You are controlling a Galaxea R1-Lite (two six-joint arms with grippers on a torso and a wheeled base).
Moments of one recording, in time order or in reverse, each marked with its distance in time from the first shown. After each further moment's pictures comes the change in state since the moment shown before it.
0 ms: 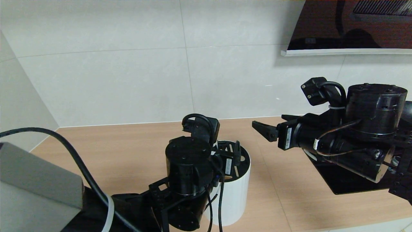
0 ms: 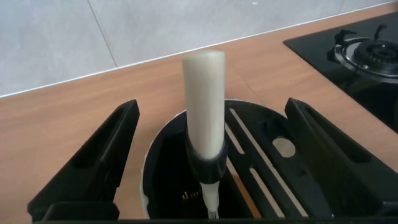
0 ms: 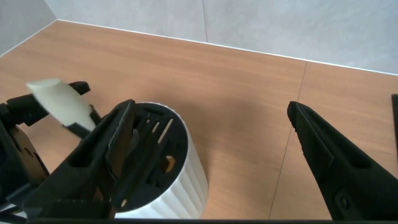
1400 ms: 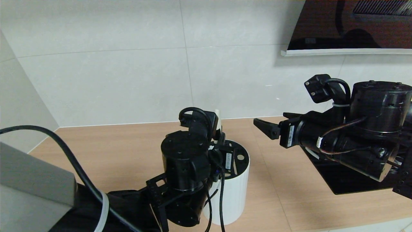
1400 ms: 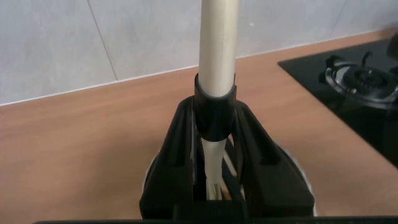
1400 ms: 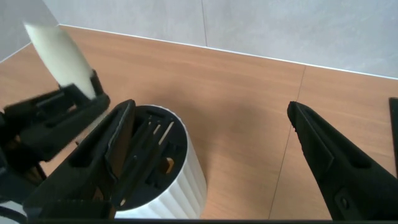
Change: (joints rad) left arm 0.002 -0.015 -0.019 0.000 -0.001 -0.003; right arm -0.004 -0.013 -0.002 0.000 0.001 0.000
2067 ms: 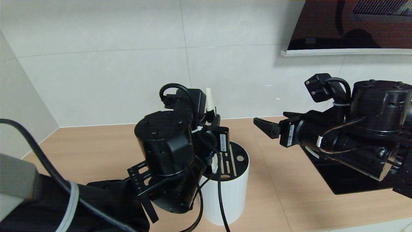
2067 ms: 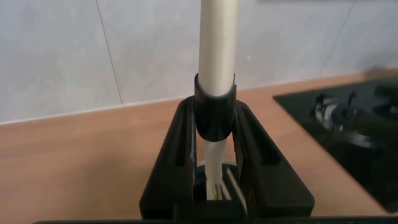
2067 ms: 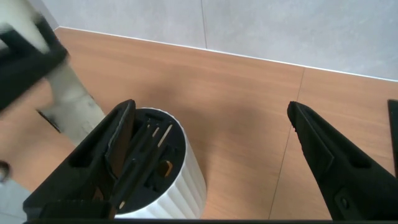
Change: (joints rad) left arm 0.015 -0.069 -0.046 -0.003 0.001 0.001; right arm 0.000 0.000 -0.003 0.000 -0.001 0.000
